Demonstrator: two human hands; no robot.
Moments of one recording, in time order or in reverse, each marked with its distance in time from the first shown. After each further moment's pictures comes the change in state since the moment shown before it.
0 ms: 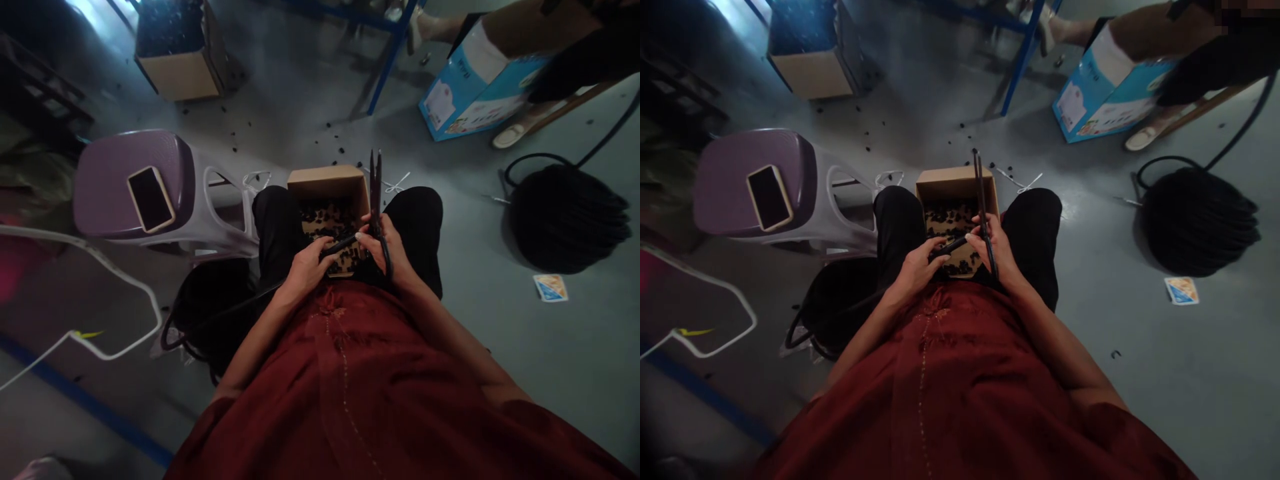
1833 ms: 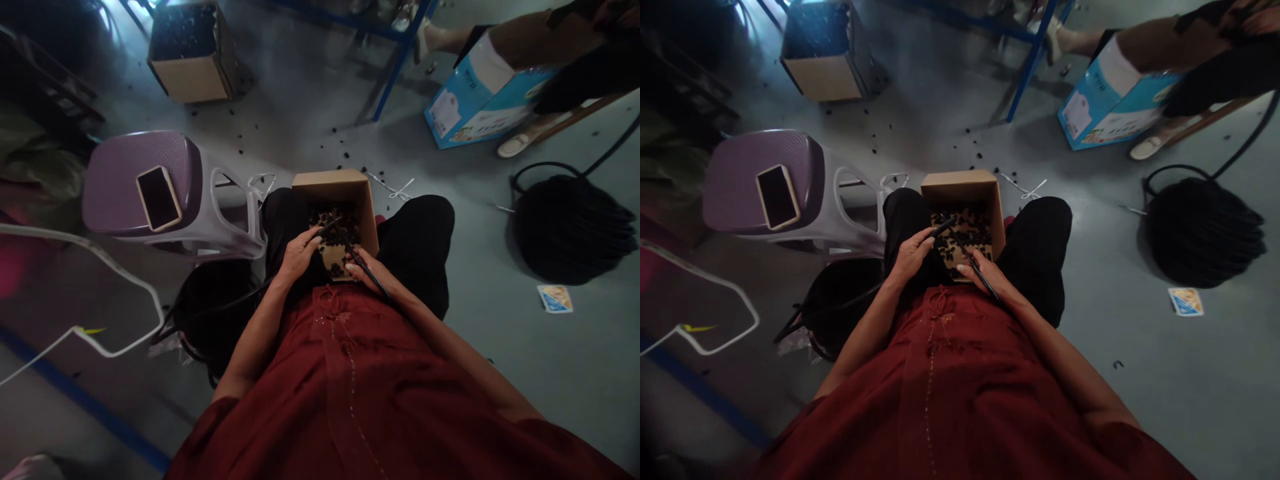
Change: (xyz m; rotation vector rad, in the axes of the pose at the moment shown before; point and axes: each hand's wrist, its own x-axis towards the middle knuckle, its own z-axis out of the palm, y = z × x) left_hand 0.023 -0.045 -0.010 -0.273 0.148 -0.057; right_hand -0.024 0.049 0.007 -0.267 -0.430 0.147
